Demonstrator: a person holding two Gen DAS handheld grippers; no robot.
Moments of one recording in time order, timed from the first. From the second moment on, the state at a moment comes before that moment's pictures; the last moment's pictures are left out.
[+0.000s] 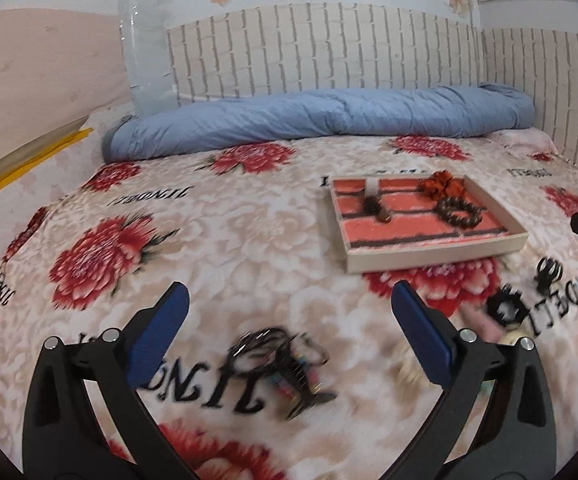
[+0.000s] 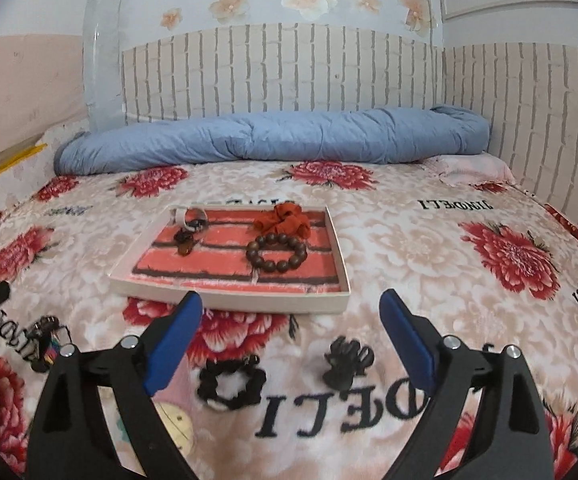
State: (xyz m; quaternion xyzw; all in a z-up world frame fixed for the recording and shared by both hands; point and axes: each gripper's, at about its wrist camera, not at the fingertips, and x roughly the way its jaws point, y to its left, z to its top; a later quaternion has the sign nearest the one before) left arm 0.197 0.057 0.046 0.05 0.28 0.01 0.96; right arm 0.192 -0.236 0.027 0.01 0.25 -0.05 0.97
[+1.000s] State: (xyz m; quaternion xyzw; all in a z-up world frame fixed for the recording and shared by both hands) left arm 0.172 0.109 -0.021 0.04 0.34 0.03 0.94; right arm 0.171 -0.222 -0.033 0.01 0.32 -0.05 0.95
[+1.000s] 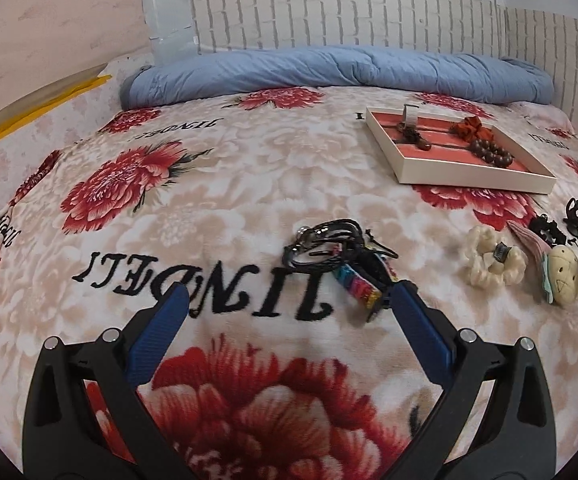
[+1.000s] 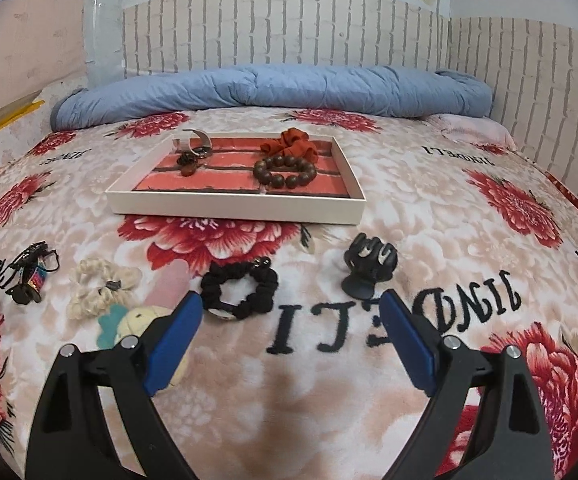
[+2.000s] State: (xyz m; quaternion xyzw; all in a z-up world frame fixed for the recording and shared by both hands) left arm 0.222 0.069 -0.053 0.00 0.43 0.04 0.90; right arm 0.169 -0.157 -0.049 -0.02 0.36 0.00 0.93
